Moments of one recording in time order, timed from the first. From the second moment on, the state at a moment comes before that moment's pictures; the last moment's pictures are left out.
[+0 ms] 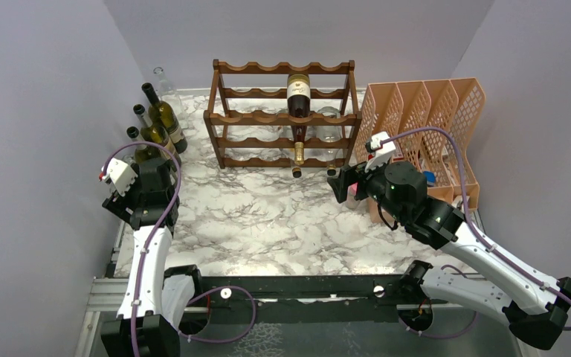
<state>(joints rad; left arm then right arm) 0.13 0.83 0.65 -0.41 -0.95 -0.53 0.84 0.84 0.88 -0.33 0.29 0.21</state>
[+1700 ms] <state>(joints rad) 0.02 0.62 0.99 -0.42 -0.33 -0.18 0.84 0.93 1.10 -0.38 0.29 0.18</state>
